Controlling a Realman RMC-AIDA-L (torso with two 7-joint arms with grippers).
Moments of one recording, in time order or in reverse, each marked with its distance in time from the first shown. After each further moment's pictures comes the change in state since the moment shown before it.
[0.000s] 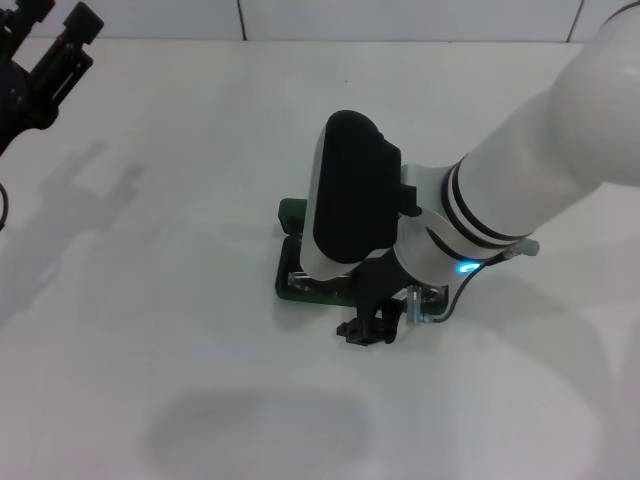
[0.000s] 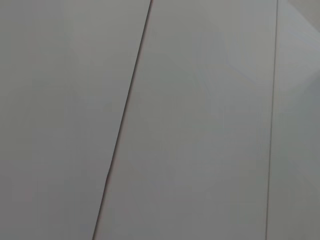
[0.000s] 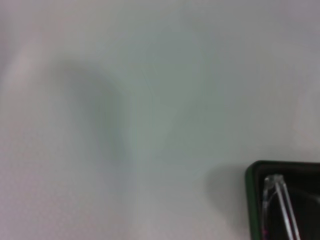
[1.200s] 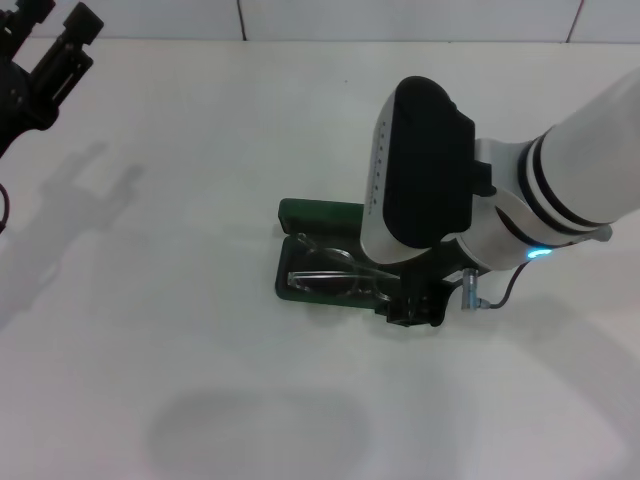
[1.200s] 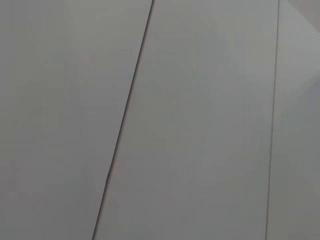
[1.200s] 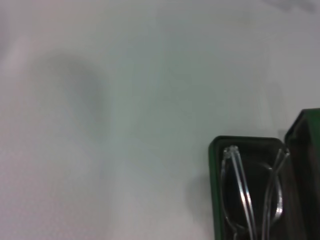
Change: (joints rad) left arm 0.003 -0.004 -0.002 0.002 0.000 0.000 -0.004; right arm -0.172 -0.004 0.135 -0.269 -0.120 -0.170 -0.051
